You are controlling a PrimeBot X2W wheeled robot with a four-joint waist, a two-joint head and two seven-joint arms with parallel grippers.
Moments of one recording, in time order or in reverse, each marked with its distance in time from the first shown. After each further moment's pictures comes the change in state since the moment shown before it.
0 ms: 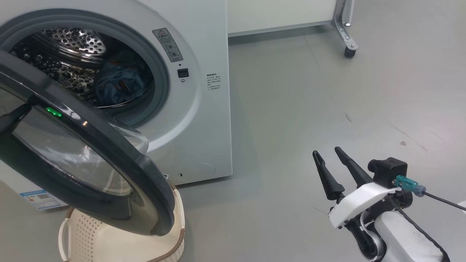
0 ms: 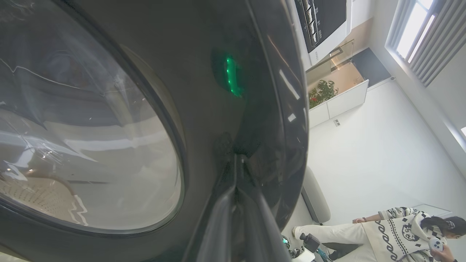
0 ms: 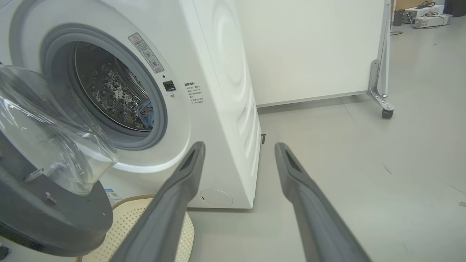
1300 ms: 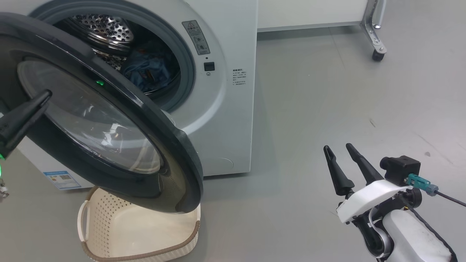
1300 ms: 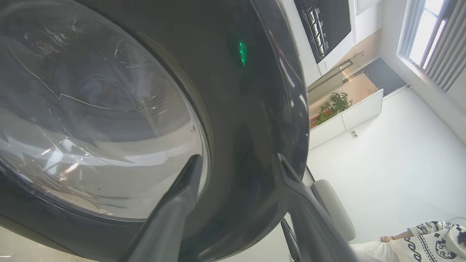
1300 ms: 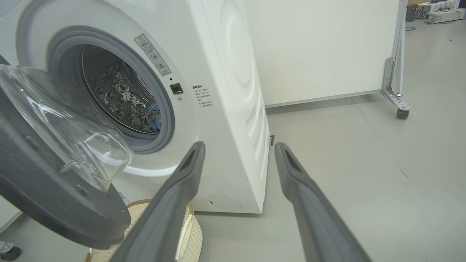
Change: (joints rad) left arm -0.010 -0.050 -0.066 -0.012 0.079 -0.070 -0.102; right arm 0.015 -0.001 -0.063 -0.010 0.007 0.000 0.000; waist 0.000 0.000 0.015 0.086
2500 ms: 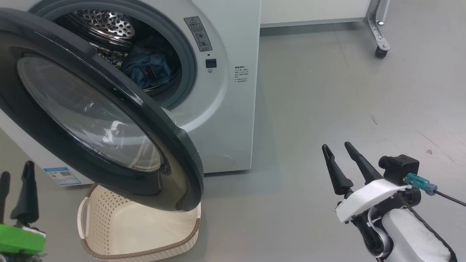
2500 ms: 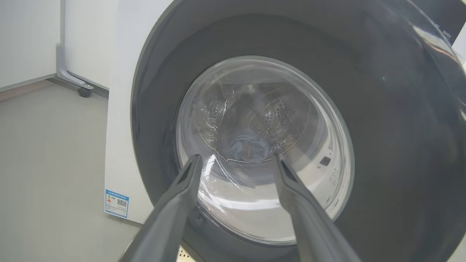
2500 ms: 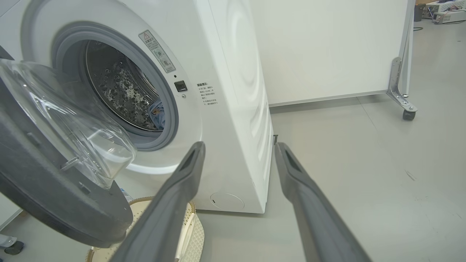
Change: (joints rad) left arm 0.450 -0.056 -0.066 -0.167 0.557 -0.035 -0.823; right arm -0.003 -0.001 0.006 -0.011 -0.008 0.000 0.000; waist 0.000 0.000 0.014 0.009
